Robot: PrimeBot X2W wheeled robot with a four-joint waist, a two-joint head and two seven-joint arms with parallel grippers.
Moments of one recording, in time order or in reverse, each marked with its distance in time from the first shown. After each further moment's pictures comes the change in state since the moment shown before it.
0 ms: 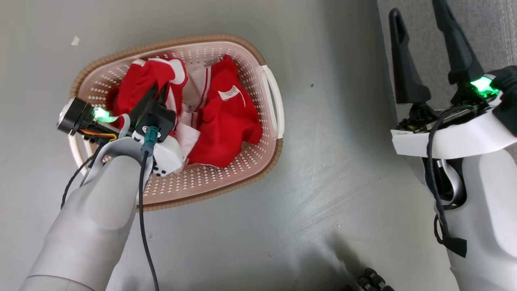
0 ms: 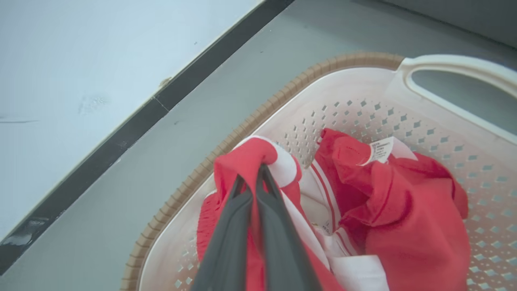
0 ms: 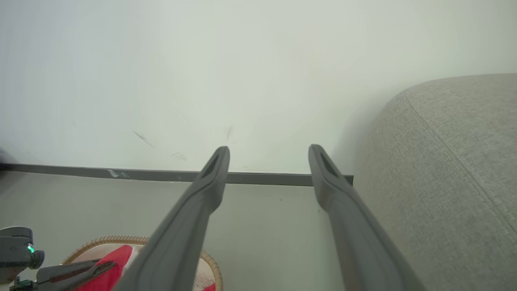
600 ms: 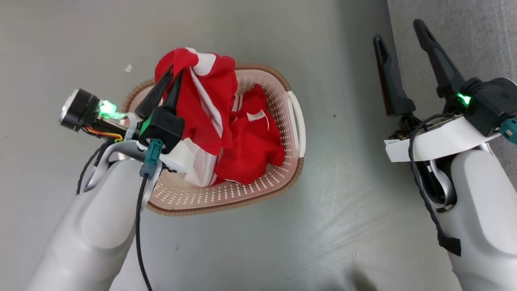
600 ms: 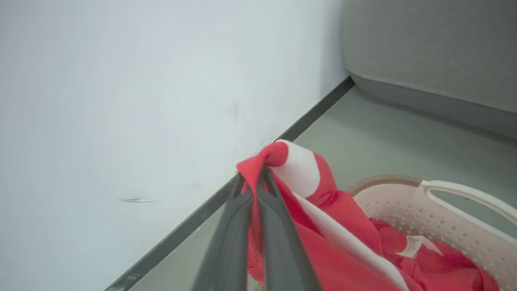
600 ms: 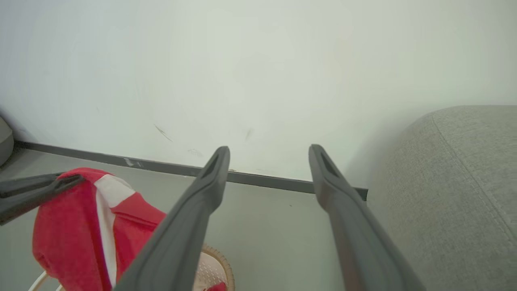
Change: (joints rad) left arm 0.102 0.046 -0.010 -0.325 -0.018 0.021 -0.003; right arm 0.001 -0.027 0.029 0.119 -0.068 0.000 0.000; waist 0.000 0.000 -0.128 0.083
